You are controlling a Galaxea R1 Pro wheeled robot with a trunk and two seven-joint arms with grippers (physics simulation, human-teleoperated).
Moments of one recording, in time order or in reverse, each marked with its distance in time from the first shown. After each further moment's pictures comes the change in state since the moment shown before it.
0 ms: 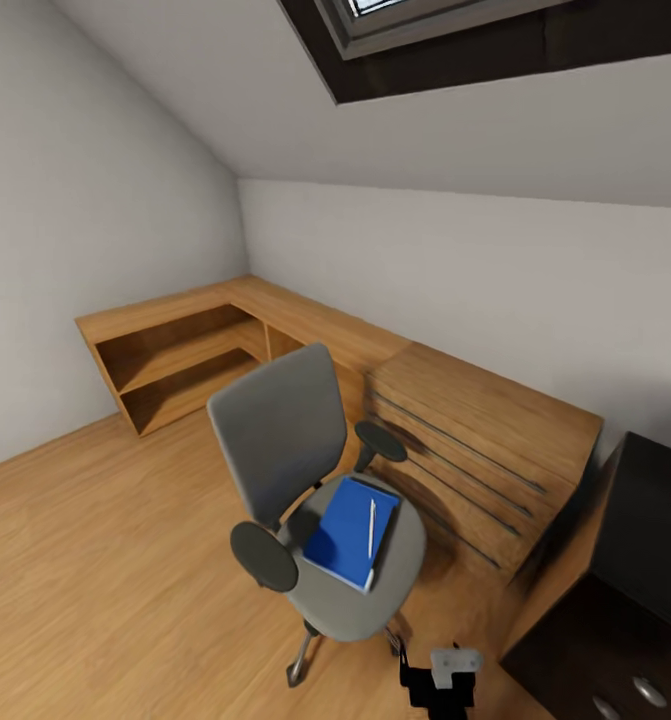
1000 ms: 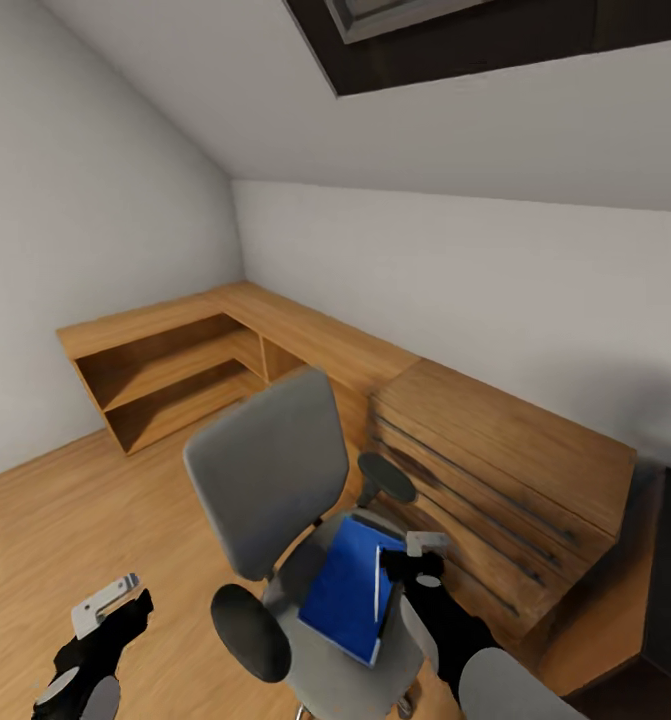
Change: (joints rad) left arm 0.000 0.014 0.340 -0.770 0.040 0.542 0.004; right arm -0.267 0.041 -0.007 -0.215 -0.140 0.635 0.004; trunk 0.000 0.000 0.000
